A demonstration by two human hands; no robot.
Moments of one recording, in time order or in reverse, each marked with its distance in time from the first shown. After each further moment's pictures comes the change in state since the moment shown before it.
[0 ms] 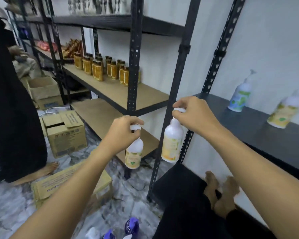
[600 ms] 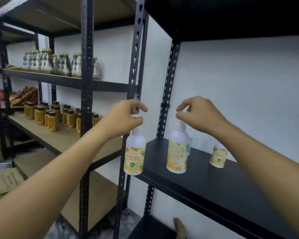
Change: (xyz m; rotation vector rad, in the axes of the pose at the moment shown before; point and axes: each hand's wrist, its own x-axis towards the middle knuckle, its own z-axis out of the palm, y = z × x) left_hand 0.138 0.183 -0.055 -0.128 0.033 0.334; right_hand 0.036 0.011 -0.202 -0.255 0.268 0.044
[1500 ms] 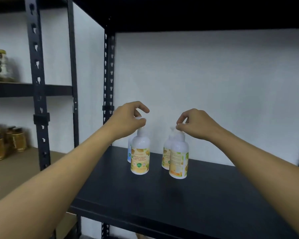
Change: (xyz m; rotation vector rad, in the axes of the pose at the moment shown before) left_hand 0.127 0.074 0.165 -0.224 -0.179 0.132; right_hand 0.010 0.197 -0.048 -0.186 0.004 0.278
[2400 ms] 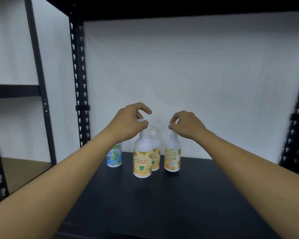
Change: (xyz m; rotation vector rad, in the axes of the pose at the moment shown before) left_hand 0.038 0.019 0.073 -0.044 -0.097 0.074; right_hand 0.032 0.075 0.029 -0.030 0.055 0.139
